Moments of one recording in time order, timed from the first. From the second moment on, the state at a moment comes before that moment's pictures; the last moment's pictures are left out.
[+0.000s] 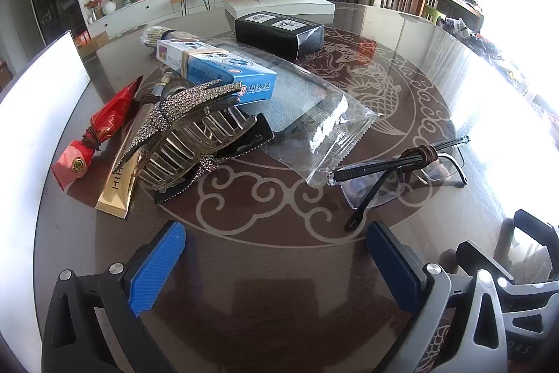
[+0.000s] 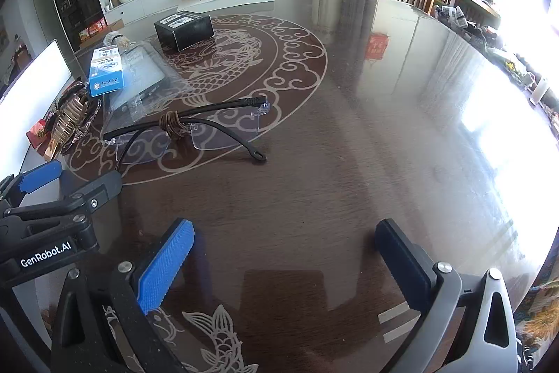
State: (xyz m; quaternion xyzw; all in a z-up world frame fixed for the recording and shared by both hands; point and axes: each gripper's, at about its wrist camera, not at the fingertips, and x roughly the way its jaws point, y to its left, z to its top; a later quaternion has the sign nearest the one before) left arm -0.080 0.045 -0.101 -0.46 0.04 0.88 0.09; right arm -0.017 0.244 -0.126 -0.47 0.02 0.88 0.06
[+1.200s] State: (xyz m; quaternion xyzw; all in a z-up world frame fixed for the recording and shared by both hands) left arm -0.080 0.045 -0.101 -0.46 0.04 0.88 0.09; right arm -0.016 0.242 -0.126 -0.47 0.02 0.88 0.06
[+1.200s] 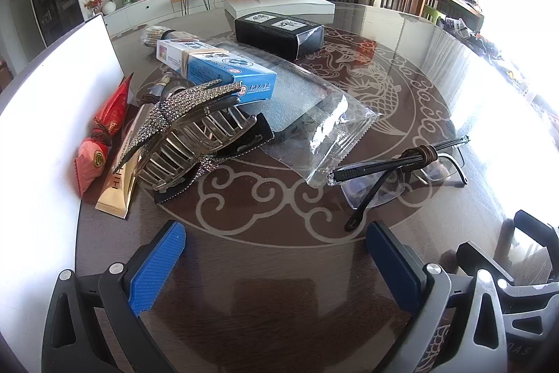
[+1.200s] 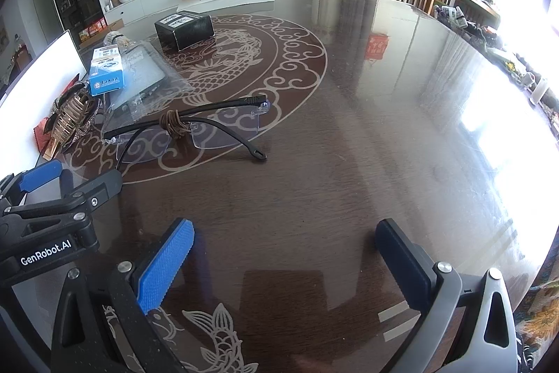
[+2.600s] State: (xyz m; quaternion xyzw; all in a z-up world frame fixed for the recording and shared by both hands) left arm -0.079 0.045 -0.100 -0.46 0.04 0.88 0.09; right arm -0.014 0.242 -0.126 -0.46 0.02 0.88 0.06
